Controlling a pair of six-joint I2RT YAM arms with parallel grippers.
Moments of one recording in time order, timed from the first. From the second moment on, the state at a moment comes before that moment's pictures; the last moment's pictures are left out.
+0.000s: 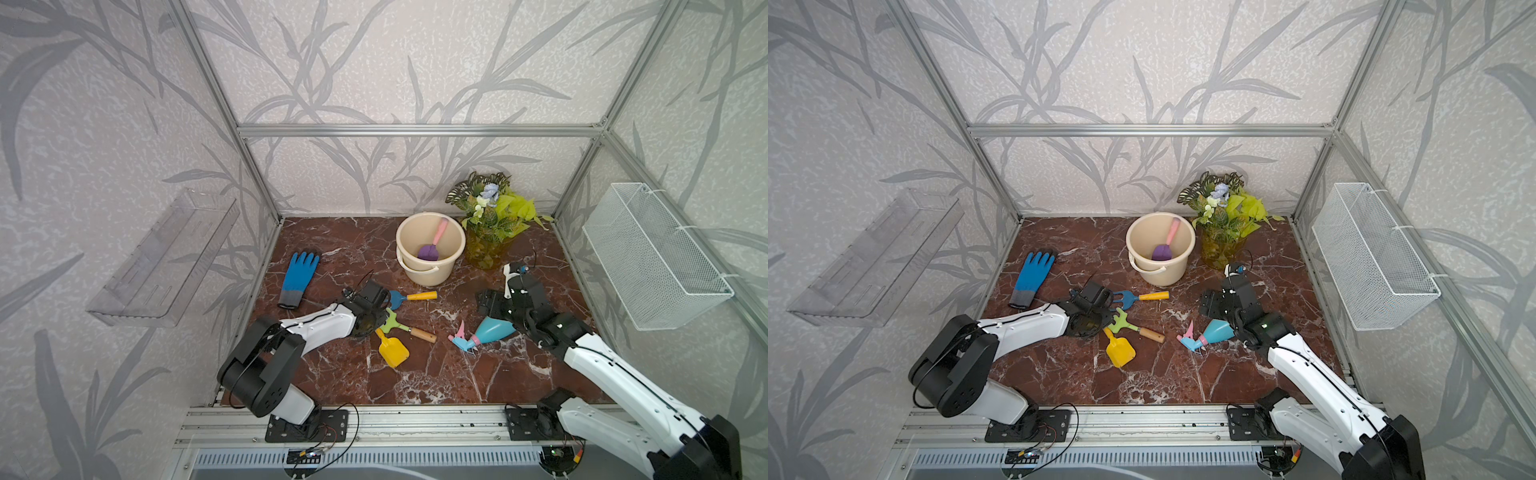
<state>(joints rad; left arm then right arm) -0.56 1.54 0.74 -0.40 -0.12 -1.17 0.49 0.95 0.71 -0.46 0.14 0.61</state>
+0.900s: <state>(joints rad) -0.56 1.35 0.82 -0.76 -0.34 -1.05 0.48 0.97 0.69 -0.44 0.16 0.64</state>
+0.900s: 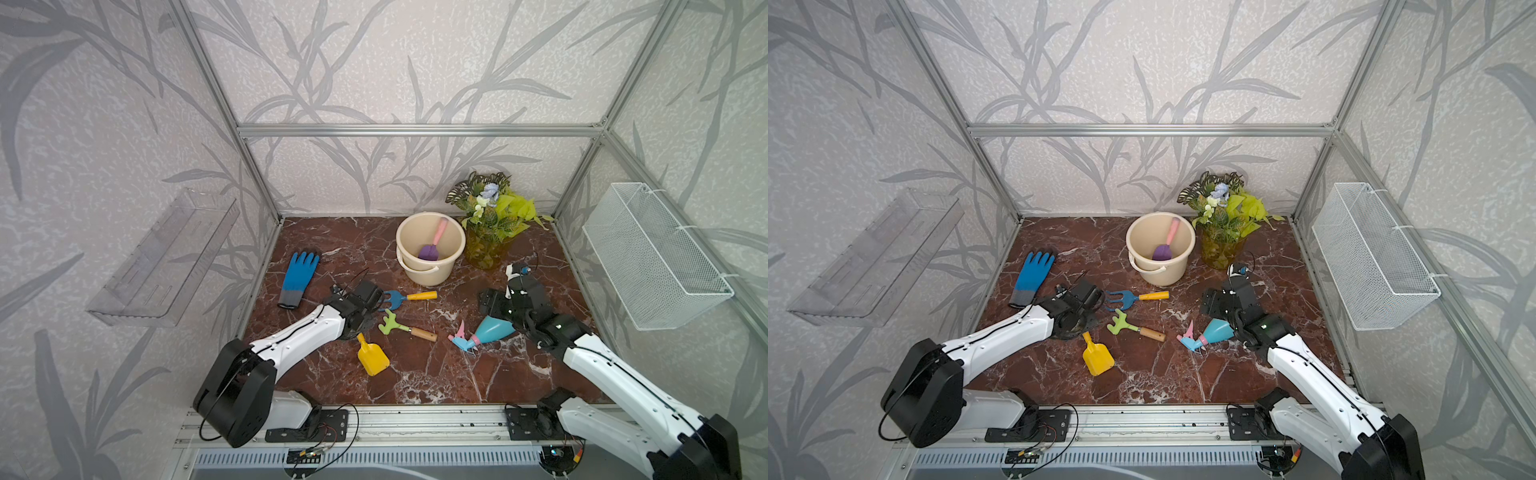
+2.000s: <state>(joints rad) -0.70 1.84 2.03 -0.60 -0.71 -0.41 0.49 0.95 0.71 -0.41 0.09 0.61</state>
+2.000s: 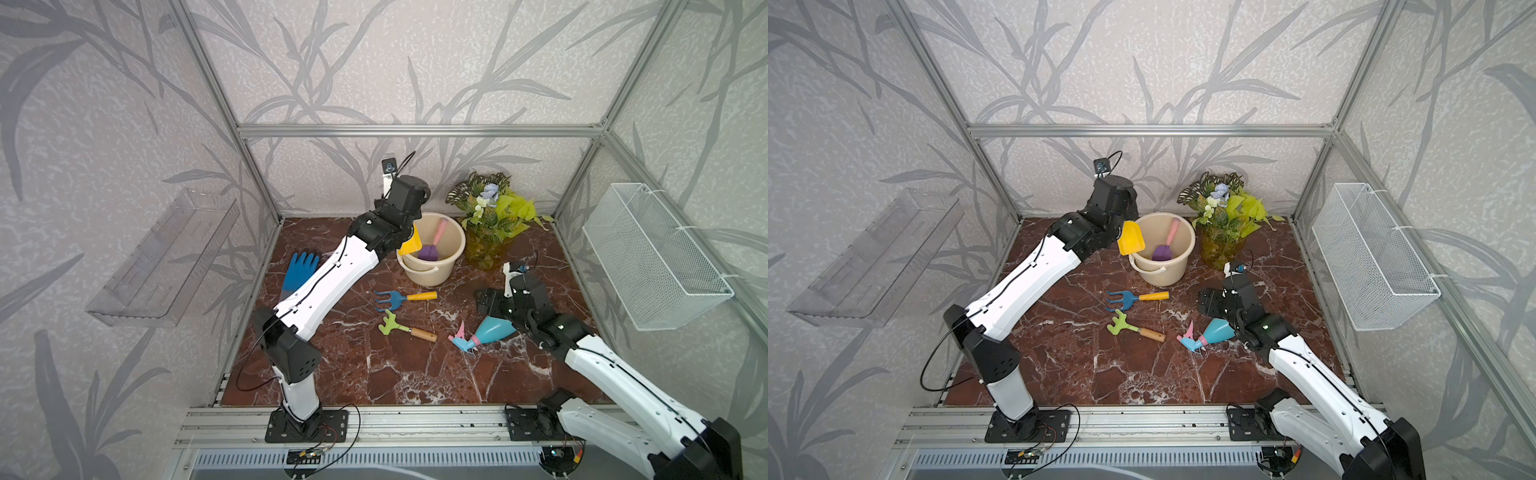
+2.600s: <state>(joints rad) -0.77 2.01 1.73 -0.03 -0.83 -0.16 0.49 0.89 0.70 -0.41 0.11 0.59</state>
